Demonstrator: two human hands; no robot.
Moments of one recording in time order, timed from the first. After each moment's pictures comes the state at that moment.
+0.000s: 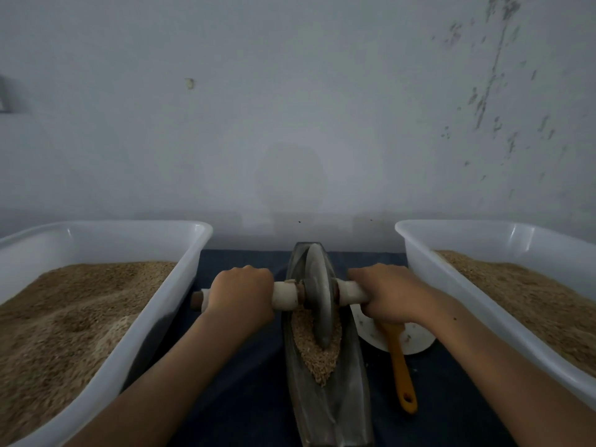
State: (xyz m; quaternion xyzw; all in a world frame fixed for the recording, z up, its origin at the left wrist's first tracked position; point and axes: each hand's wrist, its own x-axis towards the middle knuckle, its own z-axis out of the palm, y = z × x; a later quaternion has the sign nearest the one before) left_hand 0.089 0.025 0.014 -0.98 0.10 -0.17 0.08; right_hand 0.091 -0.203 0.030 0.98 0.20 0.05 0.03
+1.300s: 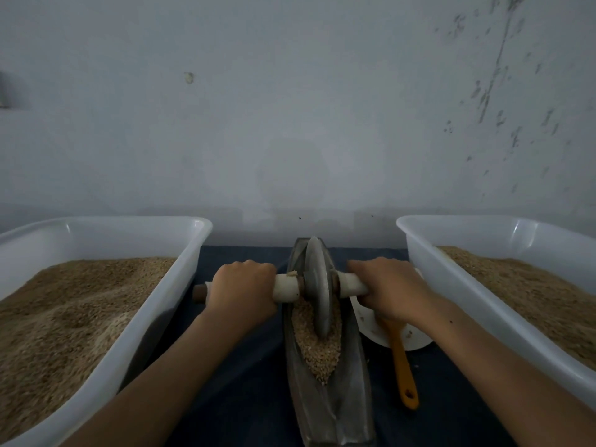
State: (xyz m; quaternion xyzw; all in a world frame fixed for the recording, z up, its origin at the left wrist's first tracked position) left_hand 0.087 0.025 0.014 -0.97 0.11 -0.20 0.06; right_hand 0.092 -0.201 0.023 0.97 0.19 0.14 0.03
